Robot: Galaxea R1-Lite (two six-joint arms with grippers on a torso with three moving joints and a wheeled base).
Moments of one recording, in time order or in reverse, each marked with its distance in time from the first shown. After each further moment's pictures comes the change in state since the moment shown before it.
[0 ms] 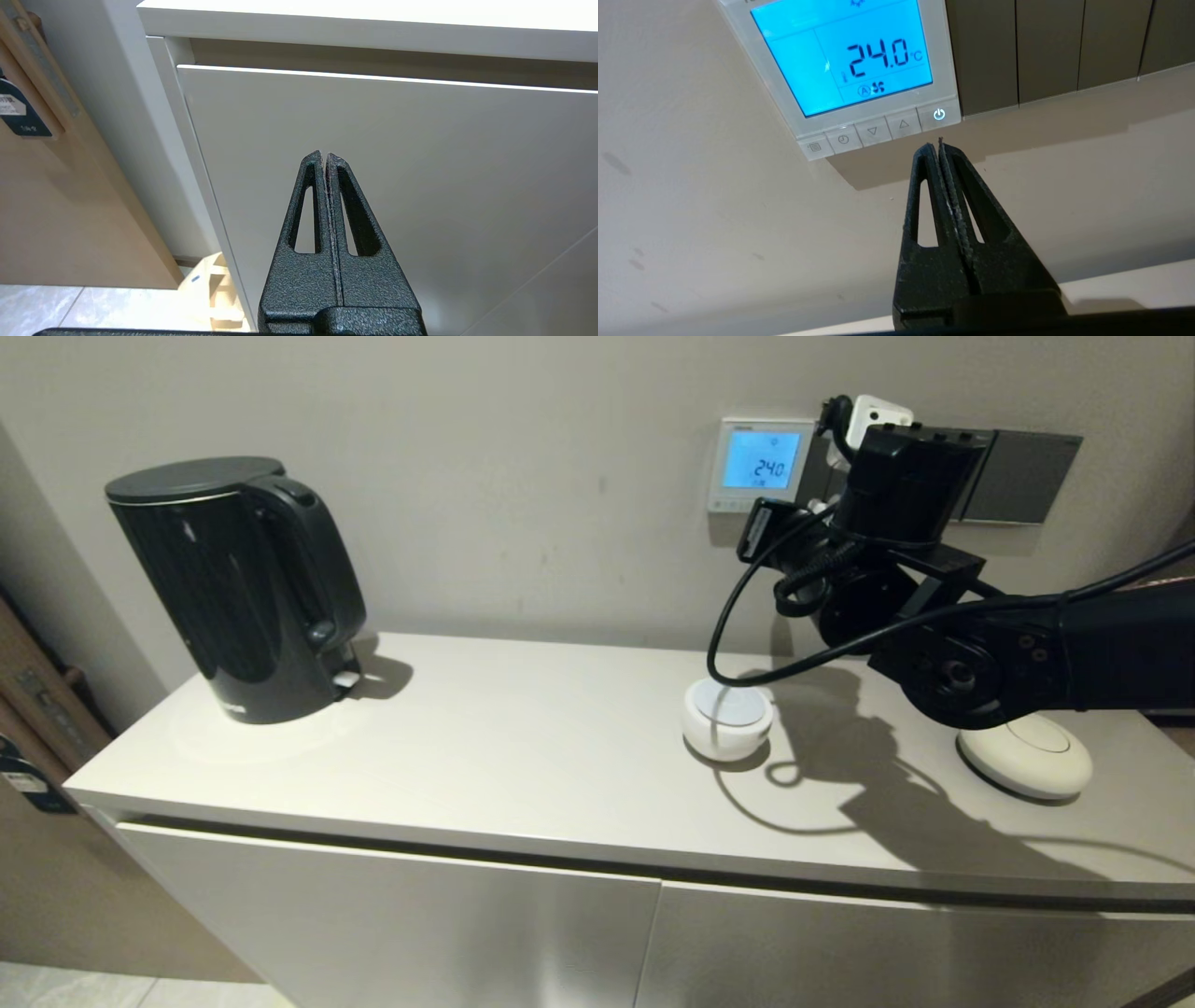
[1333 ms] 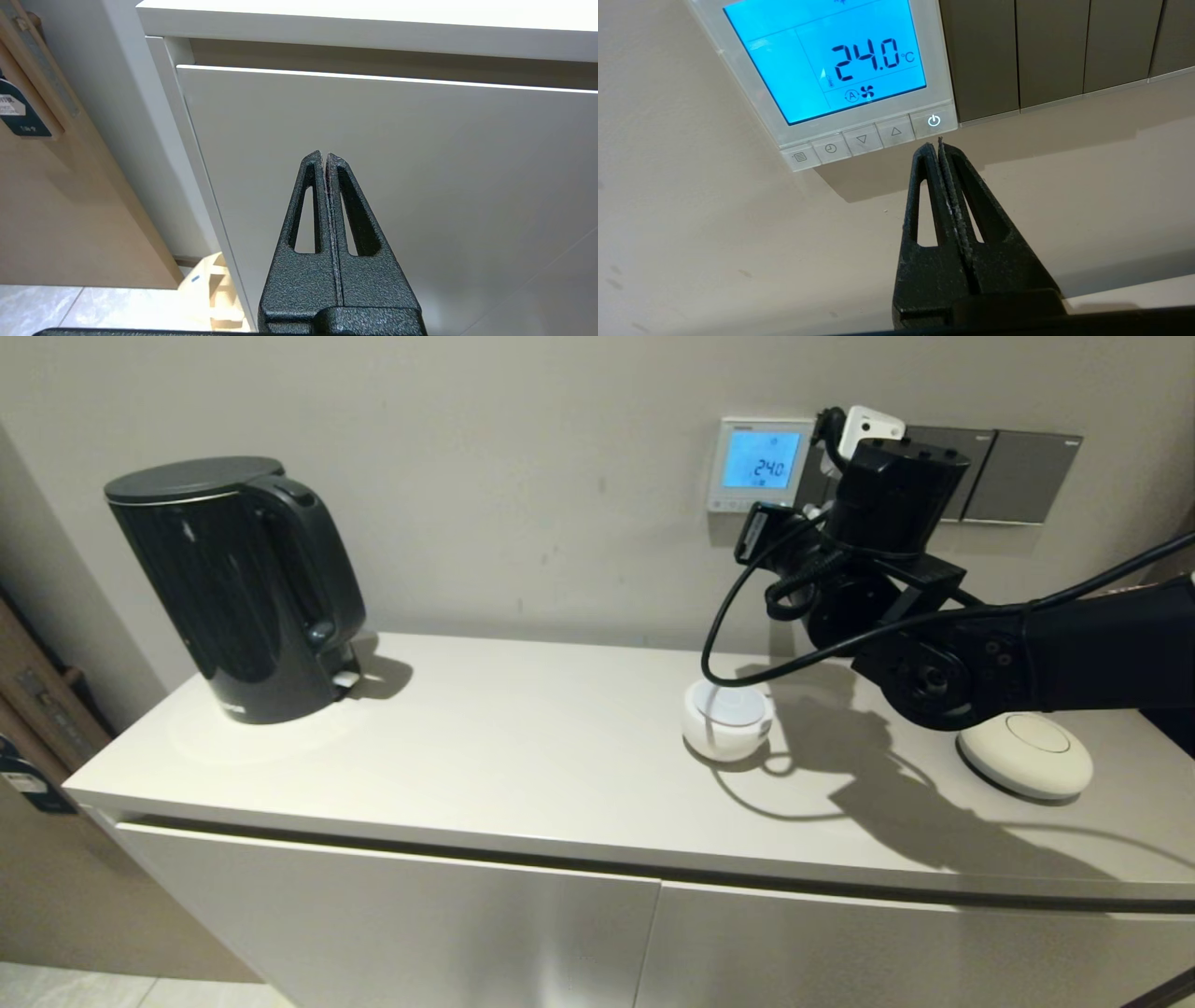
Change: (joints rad) left arm 0.000 0.000 0.000 0.000 0.000 0.000; right arm -0.017 0.040 -0.009 -0.061 0.008 -0.013
